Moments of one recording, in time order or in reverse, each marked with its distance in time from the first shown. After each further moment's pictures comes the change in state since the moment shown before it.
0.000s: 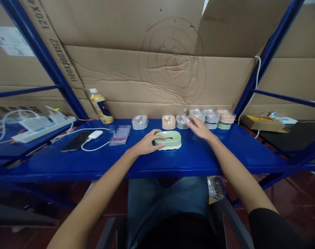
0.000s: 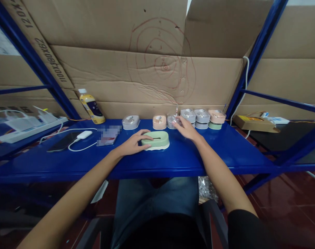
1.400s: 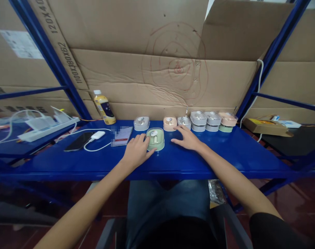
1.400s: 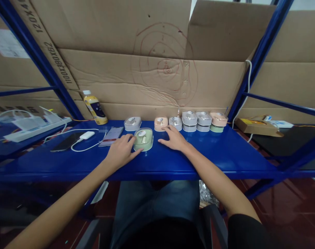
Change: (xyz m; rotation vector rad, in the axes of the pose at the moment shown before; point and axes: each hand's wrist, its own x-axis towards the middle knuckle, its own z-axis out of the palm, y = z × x) left_hand -0.043 0.046 -0.011 0.757 0.111 -0.336; right_hand -0.011 -0.029 0.052 -0.211 -0.138 -0.259
